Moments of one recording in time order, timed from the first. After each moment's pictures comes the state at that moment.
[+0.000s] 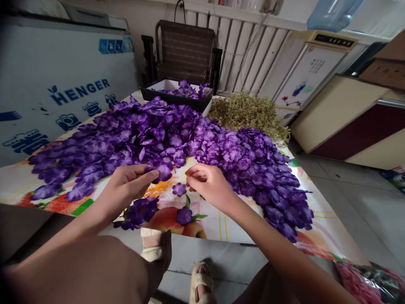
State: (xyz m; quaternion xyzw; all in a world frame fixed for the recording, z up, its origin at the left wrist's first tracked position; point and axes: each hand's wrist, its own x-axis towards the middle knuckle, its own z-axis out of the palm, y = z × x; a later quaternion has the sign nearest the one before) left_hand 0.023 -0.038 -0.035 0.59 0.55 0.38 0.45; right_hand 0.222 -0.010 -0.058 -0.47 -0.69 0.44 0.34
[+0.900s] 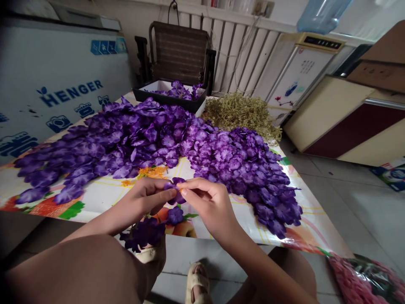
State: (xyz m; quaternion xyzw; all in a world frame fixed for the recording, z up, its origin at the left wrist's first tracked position) left_hand 0.064 -0.047 -0.027 0.62 0.43 0.29 0.59; right_hand 0.234 -0.060 -0.043 -0.45 -0.58 0.47 0.49
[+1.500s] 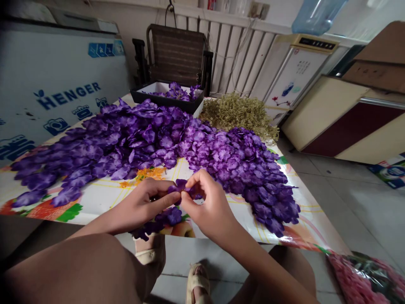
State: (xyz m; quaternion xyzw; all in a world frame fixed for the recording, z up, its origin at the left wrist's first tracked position) left_hand 0.068 -0.042 -0.027 0.77 0.41 0.23 0.43; right_hand 0.236 -0.059 -0.042 -0.45 -0.64 0.41 0.46
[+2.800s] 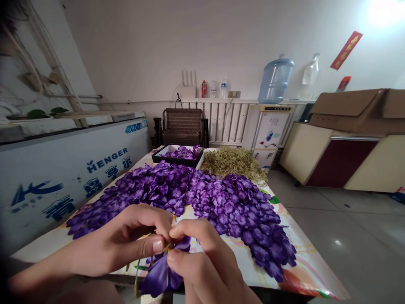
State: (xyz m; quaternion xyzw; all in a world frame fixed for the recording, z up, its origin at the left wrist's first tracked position) left_hand 0.051 -0.087 0.125 0.79 0.26 0.23 0.51; right_hand 0.227 -0.142 0.053 -0.34 -0.71 0.05 0.61
